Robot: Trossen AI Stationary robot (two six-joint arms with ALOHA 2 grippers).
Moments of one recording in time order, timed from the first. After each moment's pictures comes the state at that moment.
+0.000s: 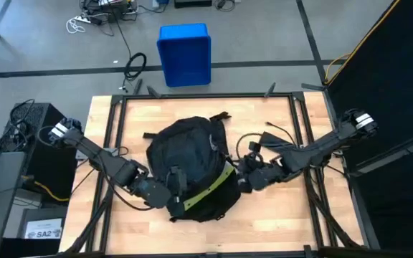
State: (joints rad) left arm -0.56 1.47 1.32 -0.51 -0.64 -0.34; right arm 0.46 1.40 0.96 -0.40 0.73 0.28
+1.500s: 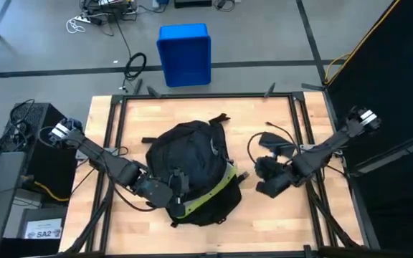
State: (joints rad) left arm -0.54 1.47 1.27 -0.43 -0.60 -0.24; right arm 0.54 1.32 0.93 -0.94 0.60 0.80
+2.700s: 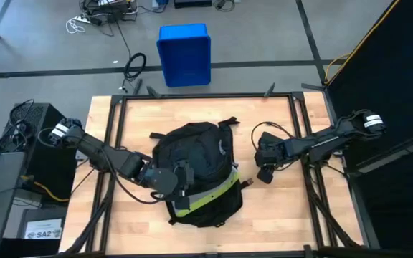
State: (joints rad) left arm -0.46 1.47 1.34 -0.44 -0.51 -0.15; right arm 0.12 1.31 0.50 -0.55 0.14 0.63
